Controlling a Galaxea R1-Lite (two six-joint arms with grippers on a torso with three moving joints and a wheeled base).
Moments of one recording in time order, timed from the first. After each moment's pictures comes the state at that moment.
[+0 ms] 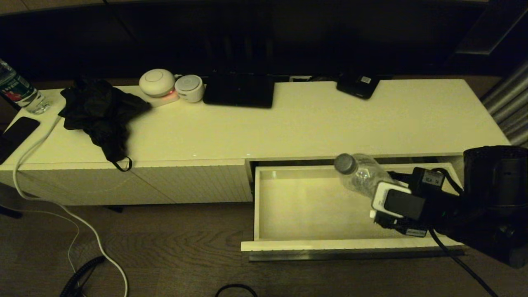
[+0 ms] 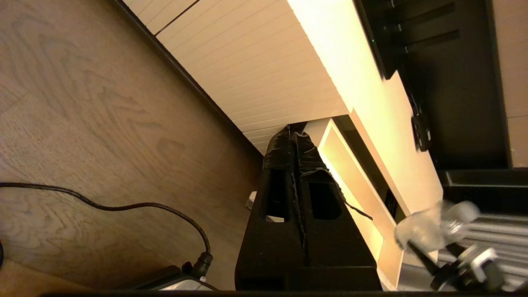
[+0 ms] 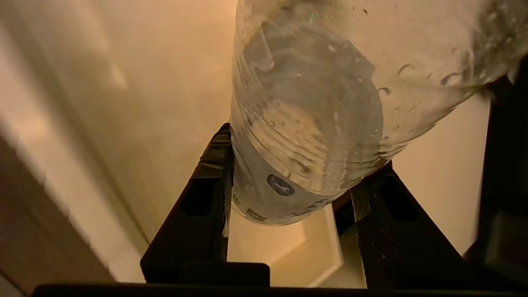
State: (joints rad) left arm 0.00 0.00 0.00 -0.02 0.02 -1.00; right arm 0.46 1.50 -0.62 -0.52 -0.20 -1.11
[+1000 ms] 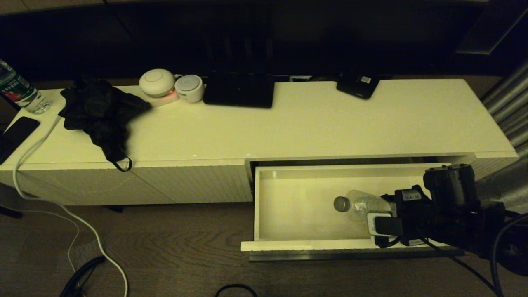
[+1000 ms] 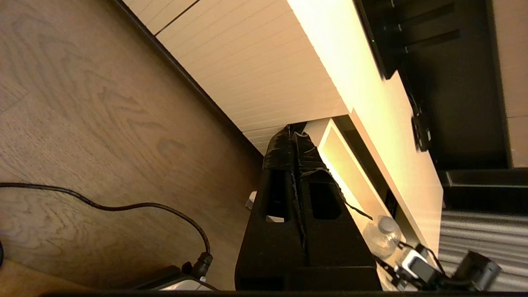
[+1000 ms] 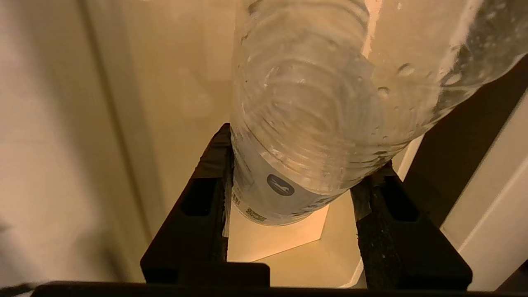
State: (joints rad) left arm 0.00 0.00 0.00 -0.02 0.02 -1.00; right arm 0.27 1.75 -0.64 -0.52 -0.11 -1.44
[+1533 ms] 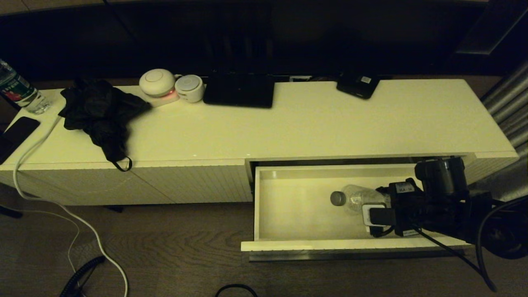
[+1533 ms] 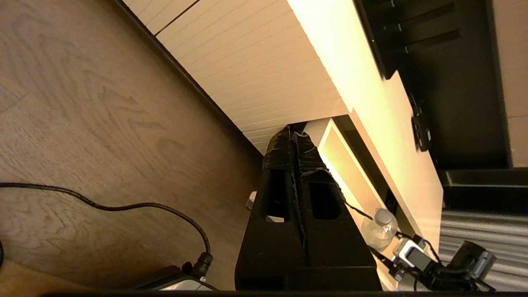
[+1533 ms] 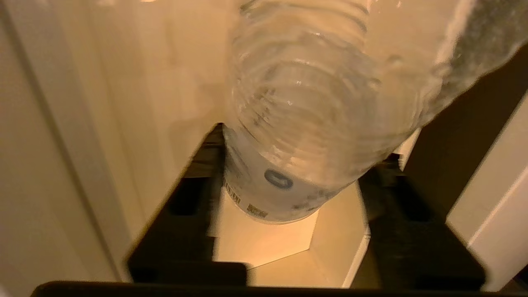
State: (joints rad) left arm 0.00 0.00 0.00 -0.02 0.02 -1.00; right arm 0.26 1.80 -0.73 -0.48 -0.10 -1.45
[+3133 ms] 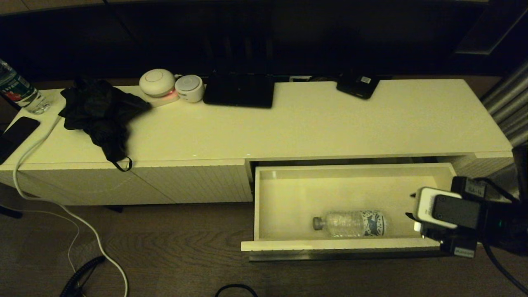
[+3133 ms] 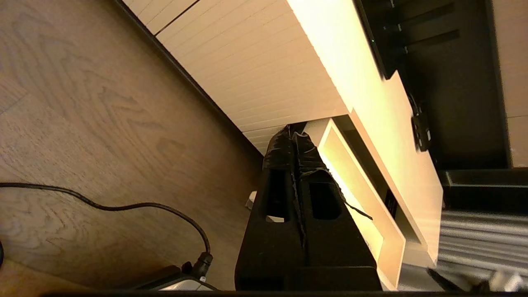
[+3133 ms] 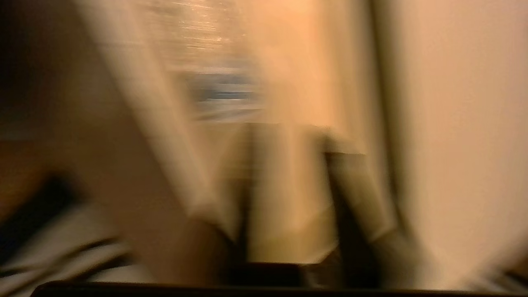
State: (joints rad) left arm 0.00 0.00 0.00 -0.02 0.02 -1.00; right arm 0.39 1.30 -0.68 -0.09 -0.08 -1.02
